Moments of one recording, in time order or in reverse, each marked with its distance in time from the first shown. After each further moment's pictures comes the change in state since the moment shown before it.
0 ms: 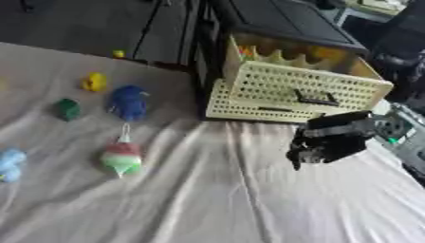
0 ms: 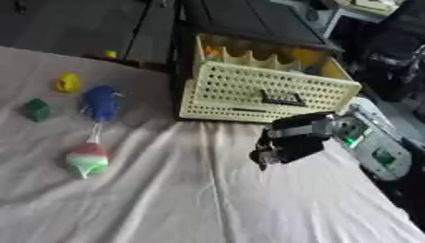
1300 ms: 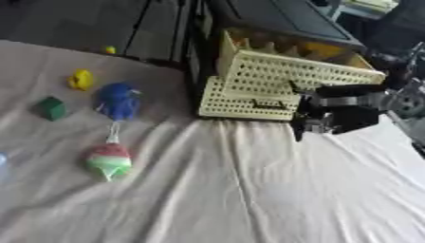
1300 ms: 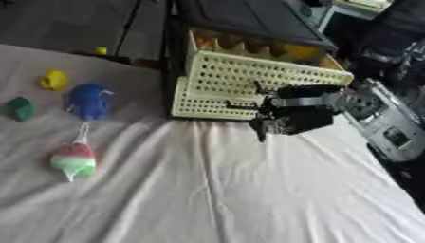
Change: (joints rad) left arm 0.000 0.008 0.000 0.000 -0.010 -0.003 -0.012; right arm -0.053 -0.027 -0.103 -0.031 -0.072 -0.023 -0.043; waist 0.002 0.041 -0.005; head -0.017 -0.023
